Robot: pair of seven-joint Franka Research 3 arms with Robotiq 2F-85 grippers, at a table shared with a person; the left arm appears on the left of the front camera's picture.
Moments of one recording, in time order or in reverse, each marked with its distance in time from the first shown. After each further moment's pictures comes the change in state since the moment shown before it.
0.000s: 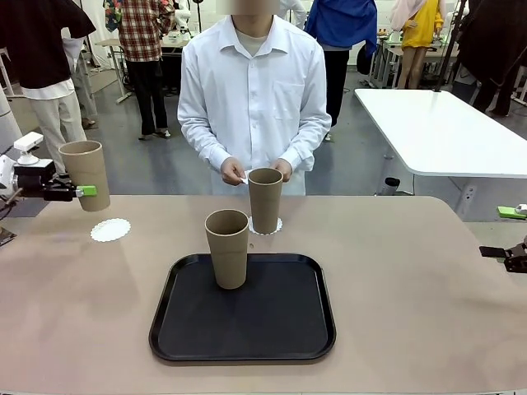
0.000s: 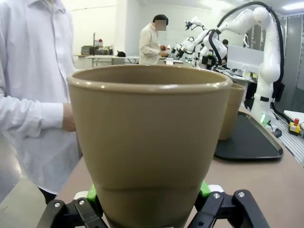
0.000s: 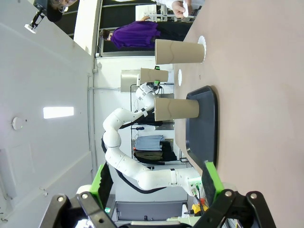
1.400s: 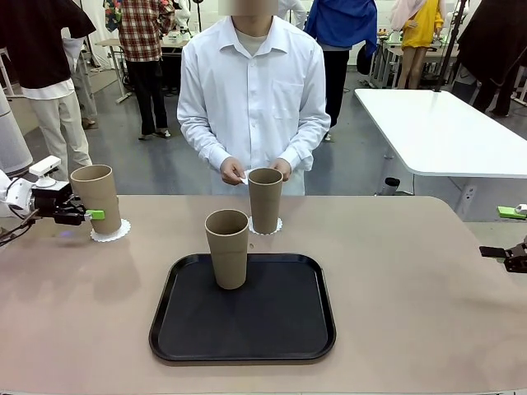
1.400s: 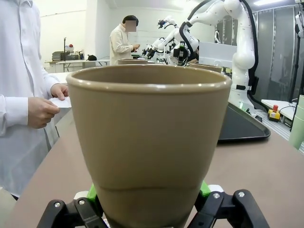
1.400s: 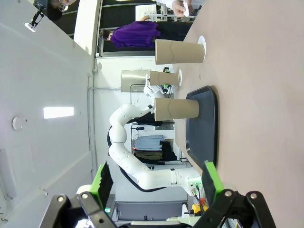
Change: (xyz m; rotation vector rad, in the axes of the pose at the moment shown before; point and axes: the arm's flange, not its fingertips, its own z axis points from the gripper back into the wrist) left arm -0.053 0.005 -0.024 -0.158 -0.023 -0.023; right arm 0.000 0.000 0.000 0.000 0.000 0.000
